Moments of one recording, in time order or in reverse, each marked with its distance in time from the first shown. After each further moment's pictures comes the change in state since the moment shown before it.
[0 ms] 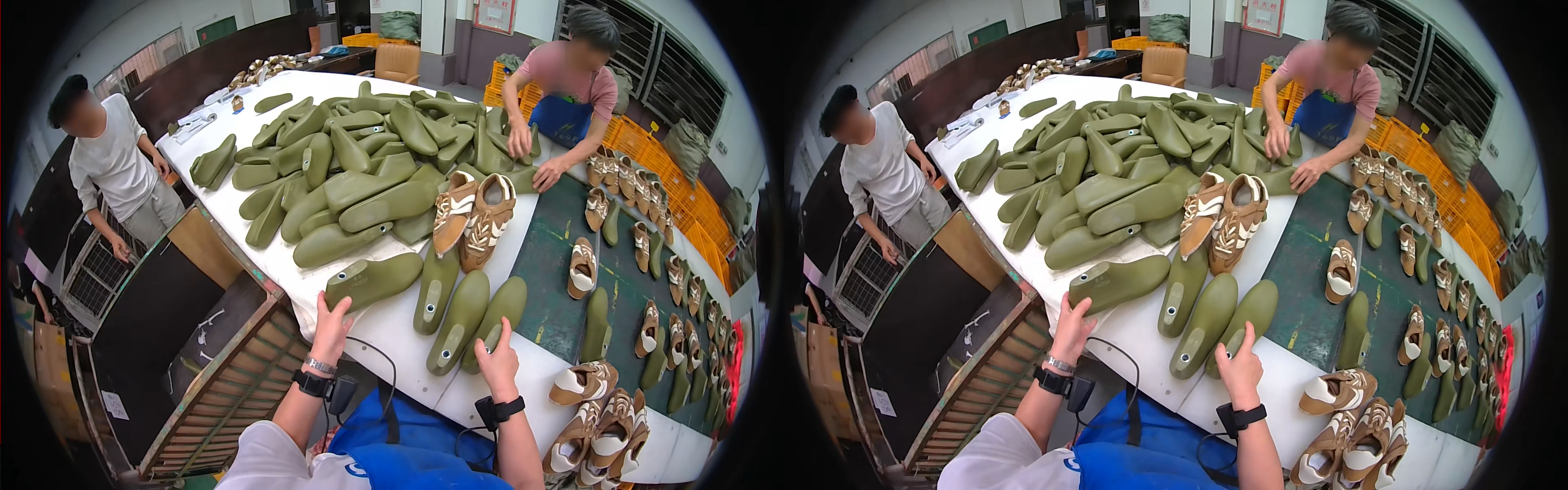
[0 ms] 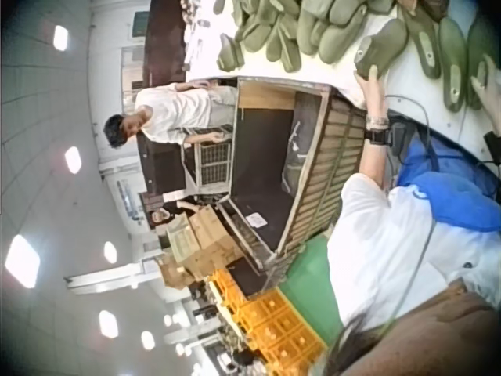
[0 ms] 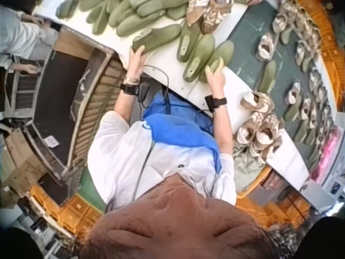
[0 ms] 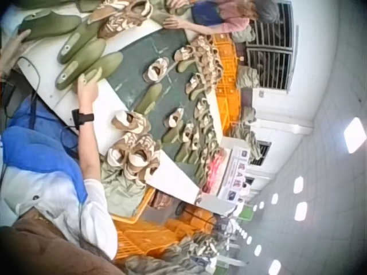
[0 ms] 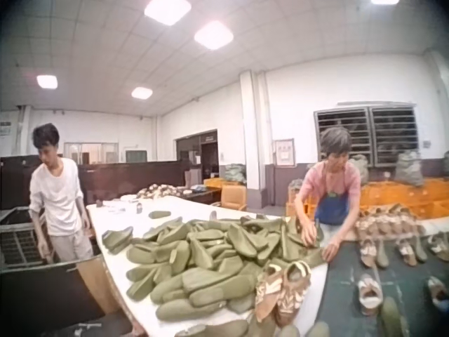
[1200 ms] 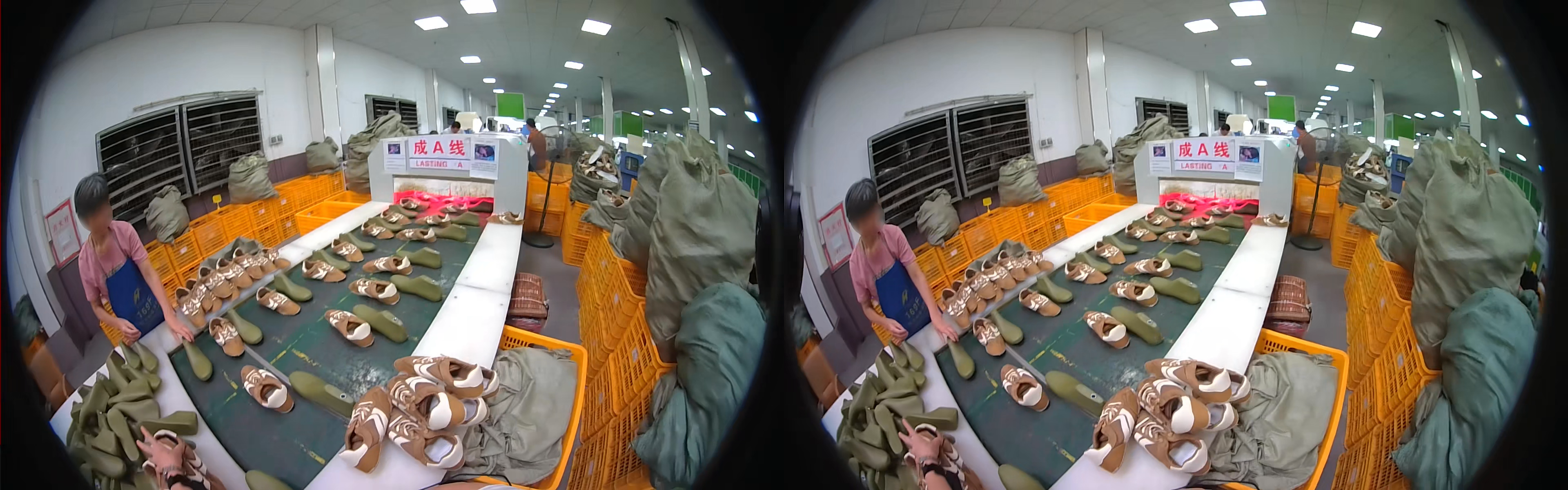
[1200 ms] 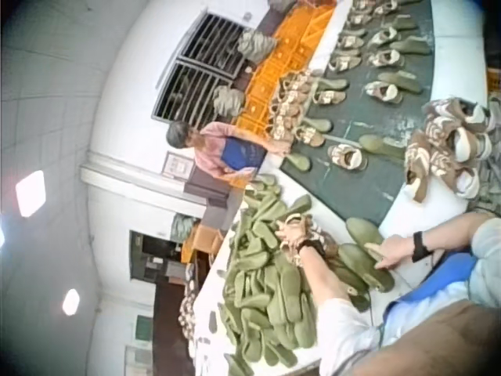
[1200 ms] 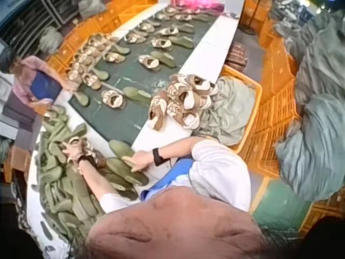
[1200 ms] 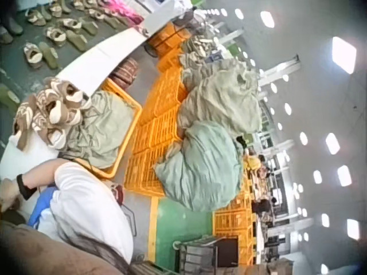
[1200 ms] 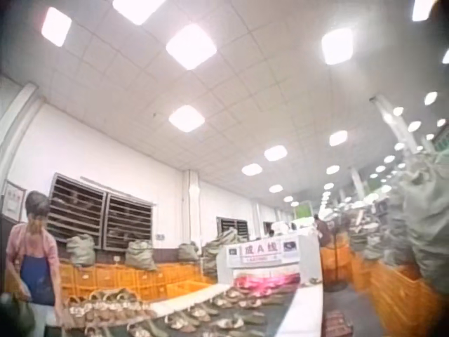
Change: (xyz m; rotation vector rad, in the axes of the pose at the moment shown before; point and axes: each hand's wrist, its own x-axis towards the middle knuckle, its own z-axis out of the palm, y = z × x) left_hand 0.211 -0.047 0.380 1.501 -0.257 0.834; right_hand 0.007 0.010 0.003 0.097 -0.129 -0.055
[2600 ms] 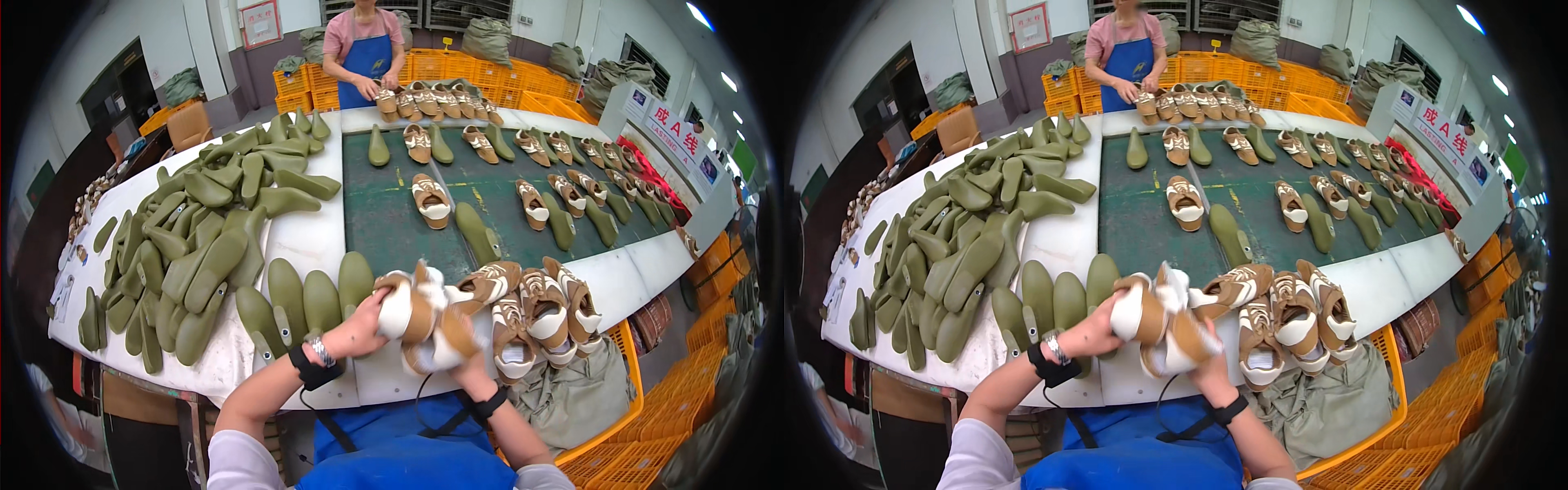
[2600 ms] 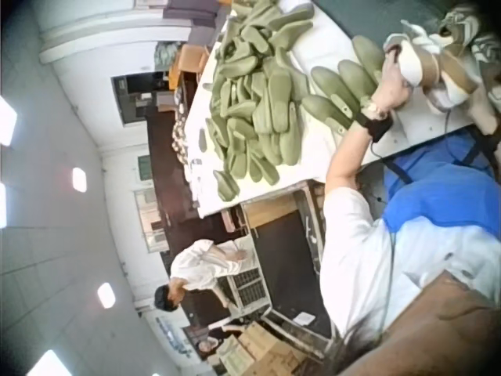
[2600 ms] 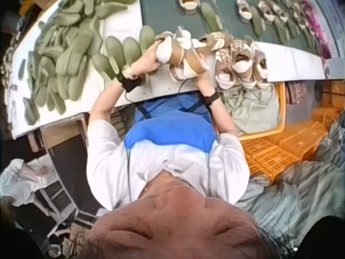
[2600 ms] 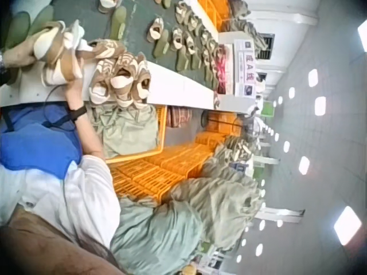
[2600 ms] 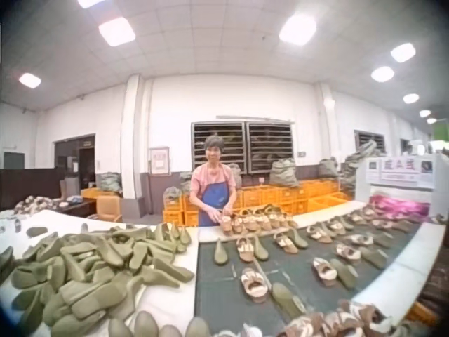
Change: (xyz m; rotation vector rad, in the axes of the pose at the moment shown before) left_hand -0.307 0.068 -0.095 -0.828 -0.739 0.872; right_hand -0.140 0.094 -0.071 0.004 0.555 -0.085
